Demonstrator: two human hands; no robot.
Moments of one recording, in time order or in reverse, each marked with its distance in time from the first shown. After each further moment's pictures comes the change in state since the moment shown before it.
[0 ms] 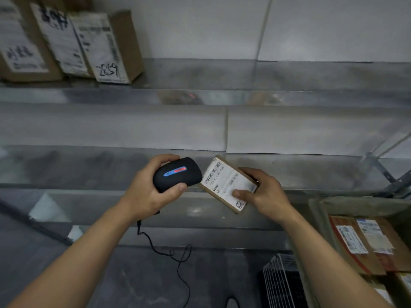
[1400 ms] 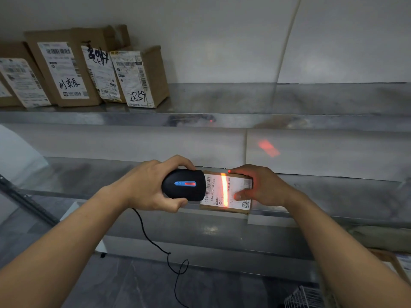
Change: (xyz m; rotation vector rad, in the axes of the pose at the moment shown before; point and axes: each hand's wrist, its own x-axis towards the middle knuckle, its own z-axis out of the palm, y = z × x) left_hand 0.044 0.041 -0.064 0.598 -0.355 0.204; right_hand 0.087 -0.037 -0.003 -0.165 -0.378 -0.253
